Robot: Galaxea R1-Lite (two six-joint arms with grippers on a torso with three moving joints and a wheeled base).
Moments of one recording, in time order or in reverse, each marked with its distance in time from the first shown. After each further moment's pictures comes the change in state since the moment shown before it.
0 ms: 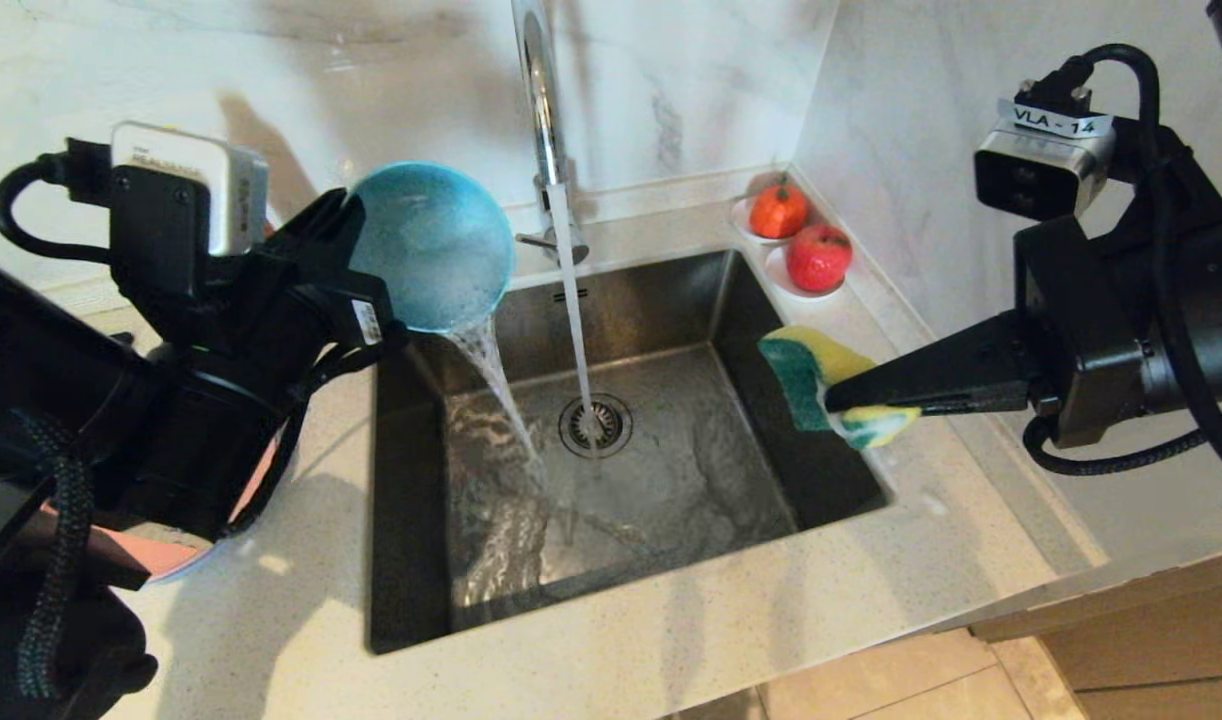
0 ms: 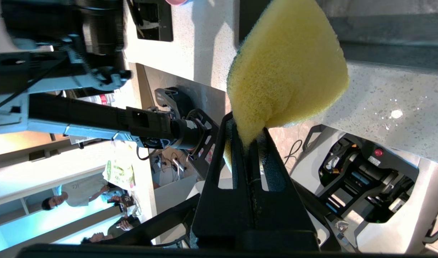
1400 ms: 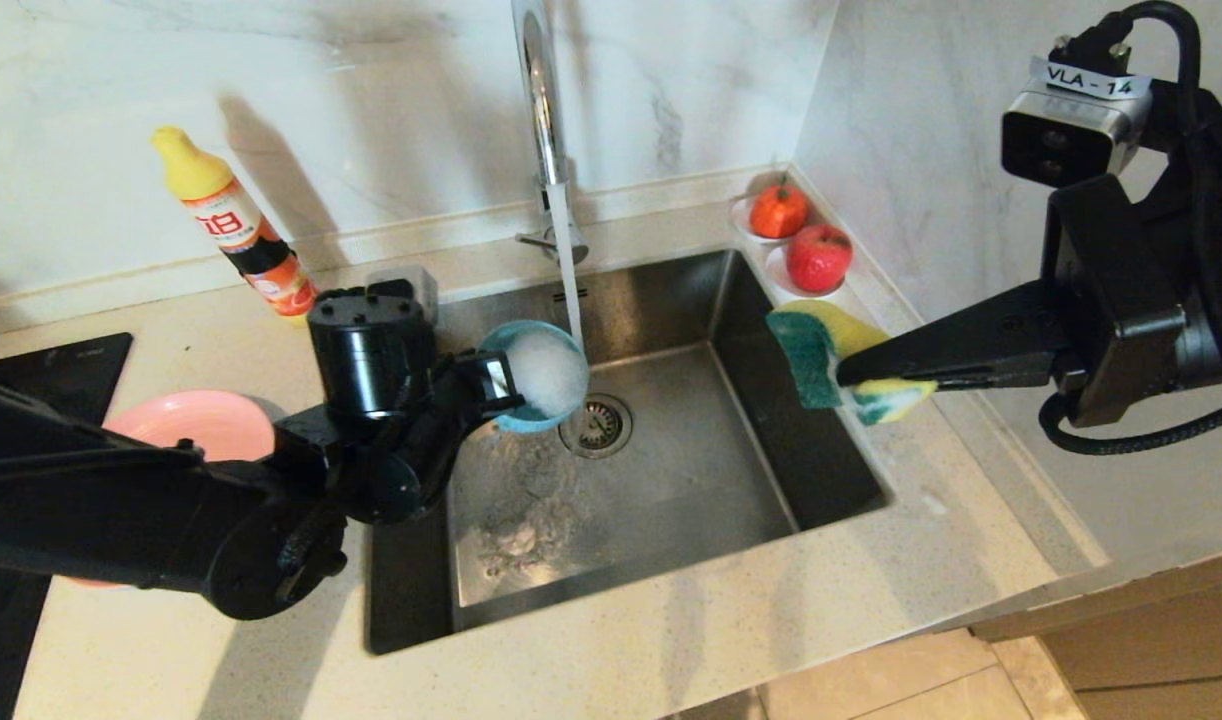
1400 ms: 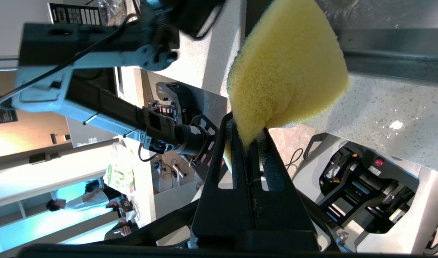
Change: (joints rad) left arm -0.020 0.273 -0.248 0.566 0.163 -0.674; right arm -0.001 -0.014 -0.030 0.001 -0.003 0.002
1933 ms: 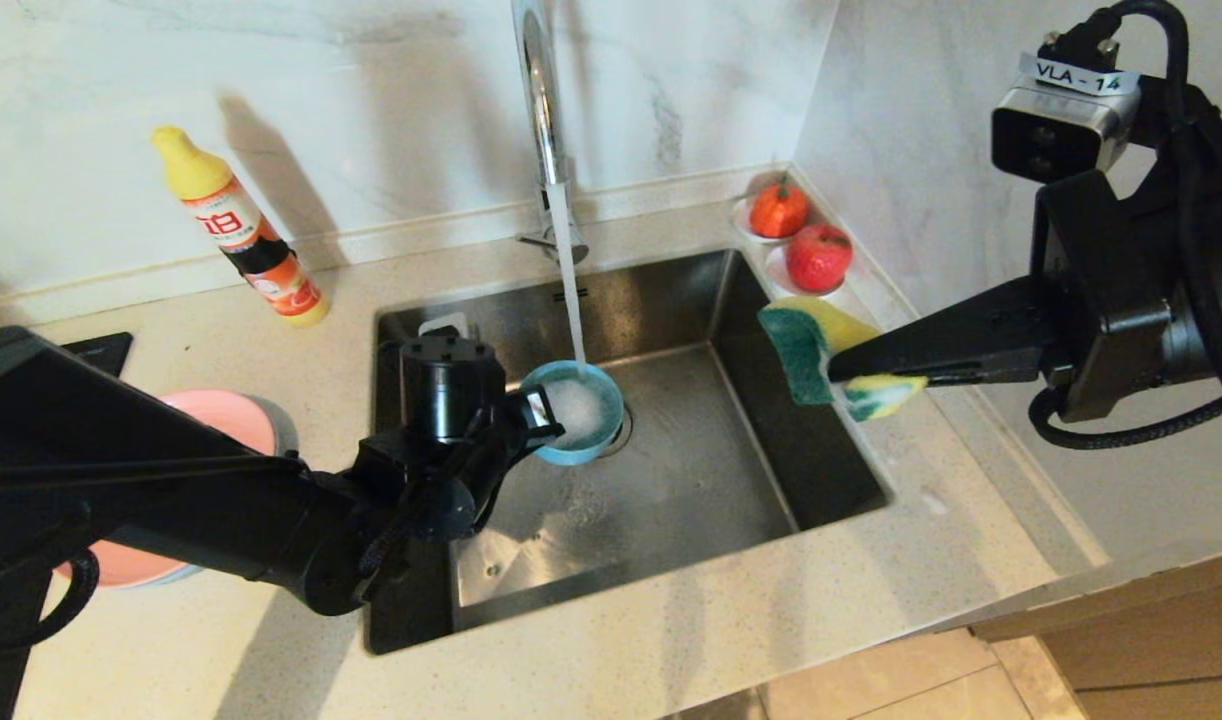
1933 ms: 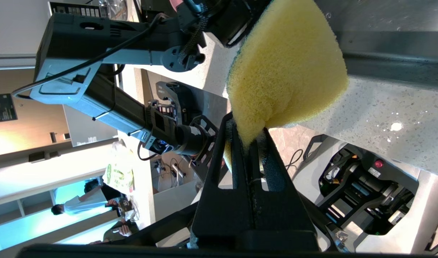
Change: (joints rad) left arm -0.034 0.134 -0.055 0.057 -0.022 -0.209; right arm 0.003 0.012 -0.013 0.000 0.001 -0.003
